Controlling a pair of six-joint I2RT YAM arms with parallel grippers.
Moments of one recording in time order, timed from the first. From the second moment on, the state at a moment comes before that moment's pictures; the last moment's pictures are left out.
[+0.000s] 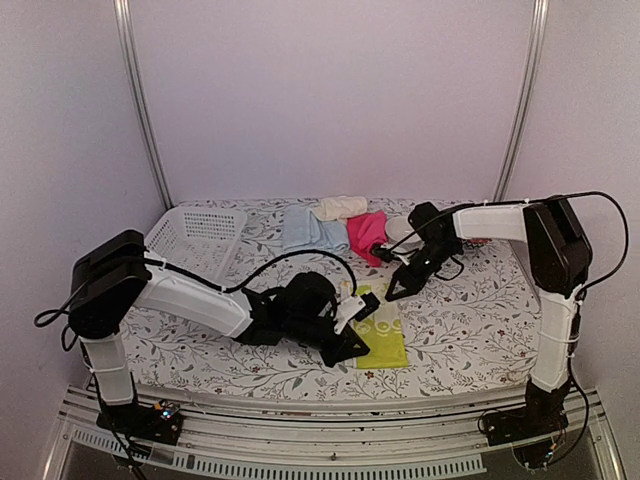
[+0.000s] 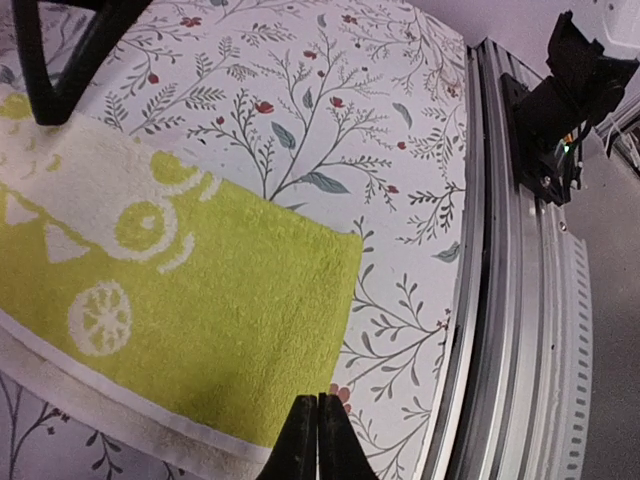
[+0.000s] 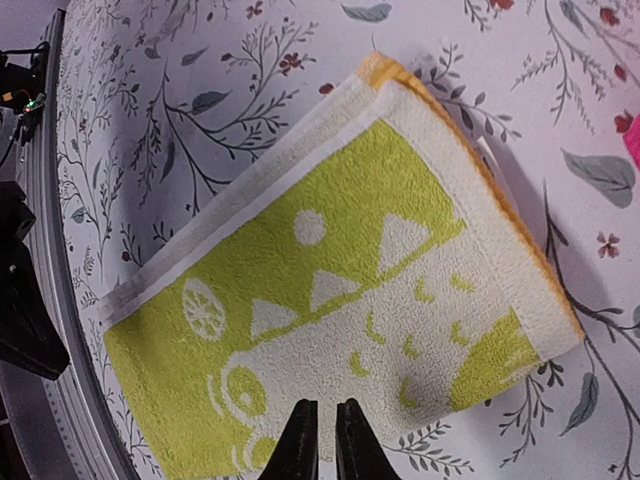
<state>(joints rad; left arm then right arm) -1.09 1.88 1.02 0.22 0.31 -0.18 0.46 2.01 1.44 -0.78 -0.63 -0.48</state>
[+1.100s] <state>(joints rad) -1.13 1.61 1.17 -0.07 0.02 -0.04 0.43 1.55 1.39 -0.71 -0.46 -0.44</state>
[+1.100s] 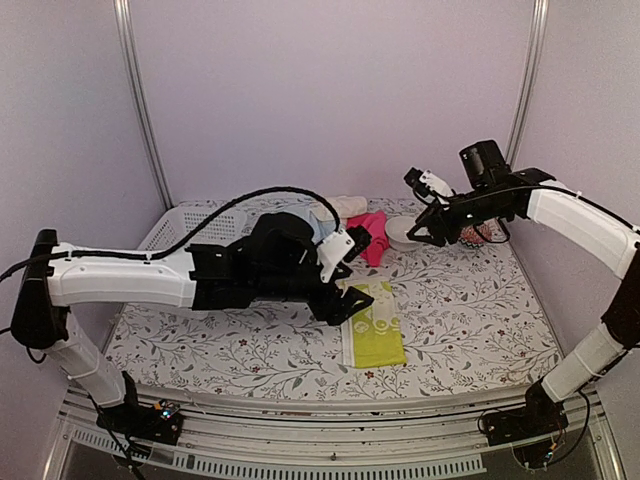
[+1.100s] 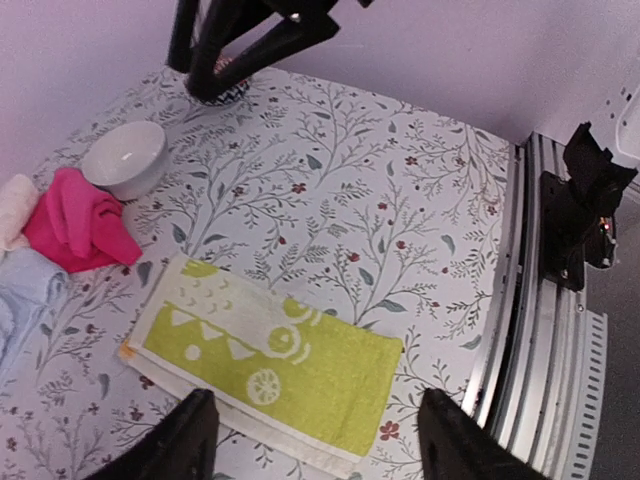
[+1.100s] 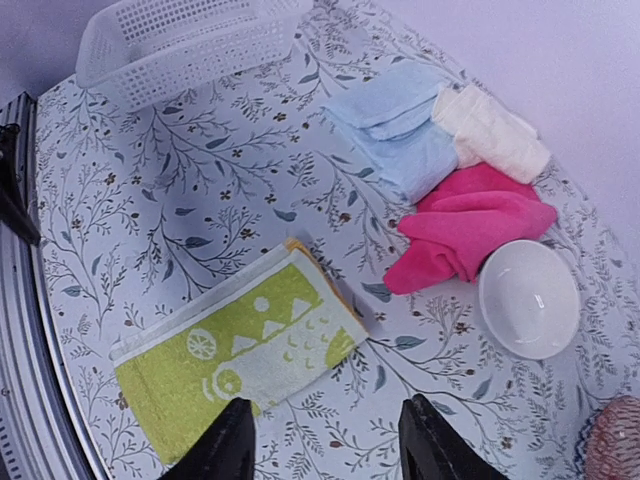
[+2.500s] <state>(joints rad) -1.00 1.63 0.99 -0.08 -0.11 -0.10 0.91 1.43 0.65 -0.35 -0.26 -0.75</state>
